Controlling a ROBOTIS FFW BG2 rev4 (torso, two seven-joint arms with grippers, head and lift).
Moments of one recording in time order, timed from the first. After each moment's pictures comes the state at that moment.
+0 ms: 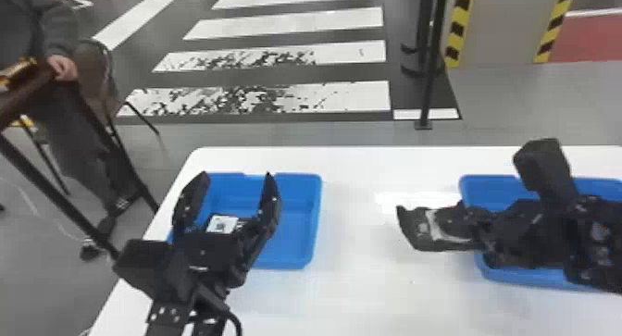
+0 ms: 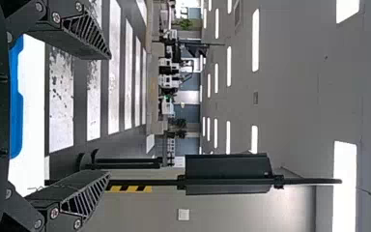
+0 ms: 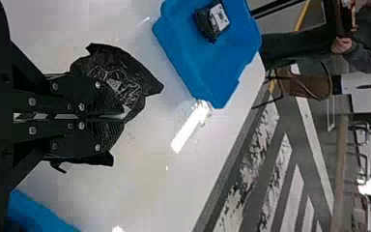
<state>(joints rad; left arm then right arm) 0.59 0.02 0.00 -2.21 0.00 -0.10 0.02 0.01 -0.34 0.19 -2.08 0.05 0.93 0.71</state>
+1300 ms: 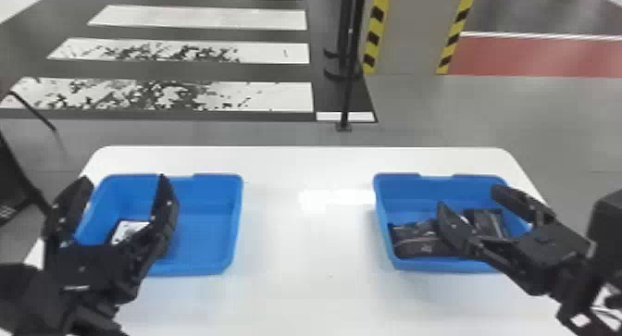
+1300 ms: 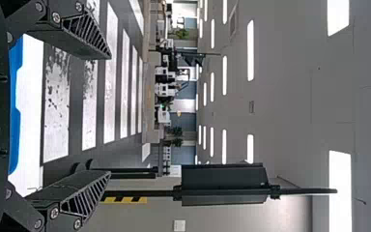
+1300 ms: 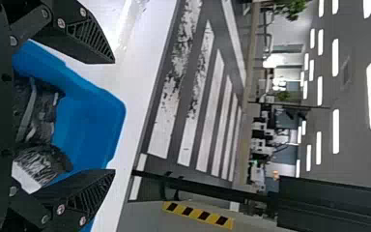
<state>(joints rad) 0.60 0.01 0.04 -2.20 0.02 -0.13 0.01 0.49 -0.20 -0.23 -2.30 -0.13 0.46 0.46</state>
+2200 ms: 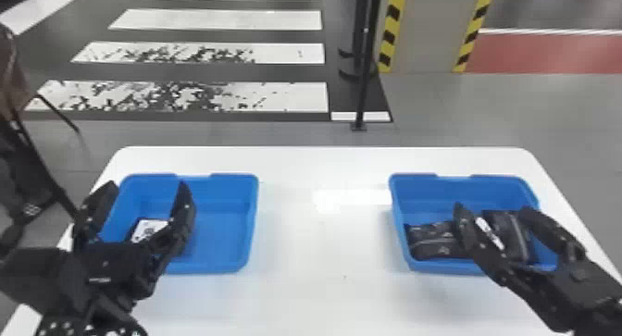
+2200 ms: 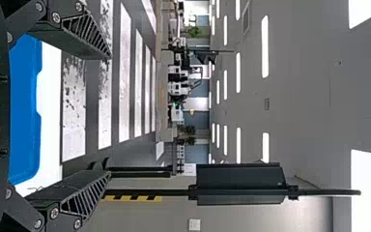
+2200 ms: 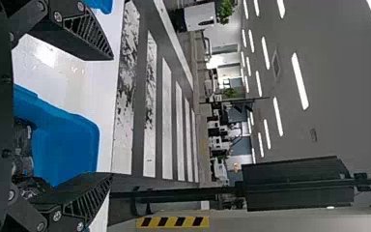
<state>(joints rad) 0.58 0.01 0.08 -2.19 0.02 -0.06 -0.03 0.60 -0.17 -0.23 -2.19 -0.33 0.16 0.42</state>
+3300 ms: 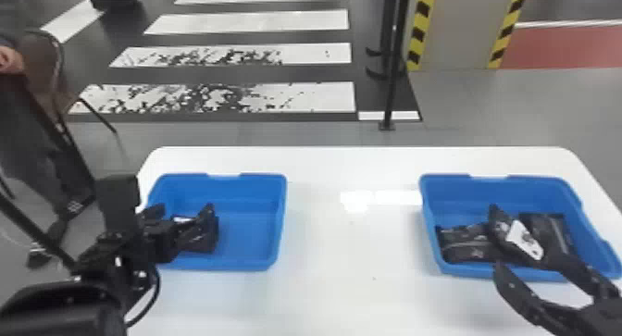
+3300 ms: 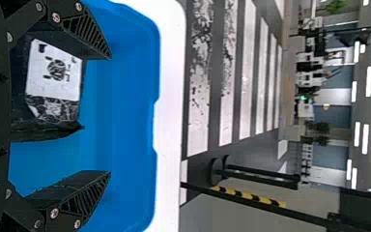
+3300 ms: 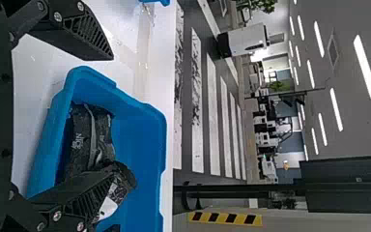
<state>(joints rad) 0.18 0.06 0.25 -1.97 0.01 0.71 -0.26 0.60 -0.20 -0.23 -2.09 -0.30 0.26 0.44</state>
